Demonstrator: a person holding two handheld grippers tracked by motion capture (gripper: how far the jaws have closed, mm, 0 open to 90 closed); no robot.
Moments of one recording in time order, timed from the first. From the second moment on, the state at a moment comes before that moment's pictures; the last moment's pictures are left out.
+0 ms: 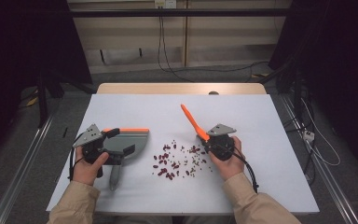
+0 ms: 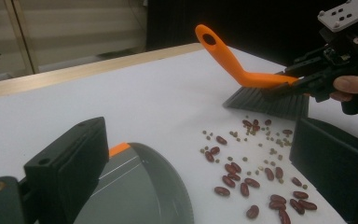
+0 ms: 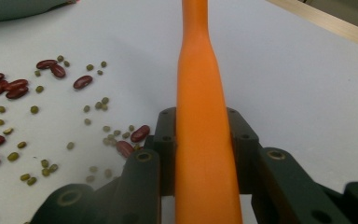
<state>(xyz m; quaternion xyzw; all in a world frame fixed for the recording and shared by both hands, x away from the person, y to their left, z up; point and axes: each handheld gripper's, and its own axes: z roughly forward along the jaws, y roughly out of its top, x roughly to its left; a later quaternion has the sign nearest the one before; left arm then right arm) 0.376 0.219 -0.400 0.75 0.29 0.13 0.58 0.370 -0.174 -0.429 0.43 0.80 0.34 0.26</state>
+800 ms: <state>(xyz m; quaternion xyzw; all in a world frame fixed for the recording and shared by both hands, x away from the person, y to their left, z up) 0.375 0.216 -0.401 0.76 0.29 0.13 0.57 0.362 -0.138 -0.432 0.42 0.79 0.35 0.27</state>
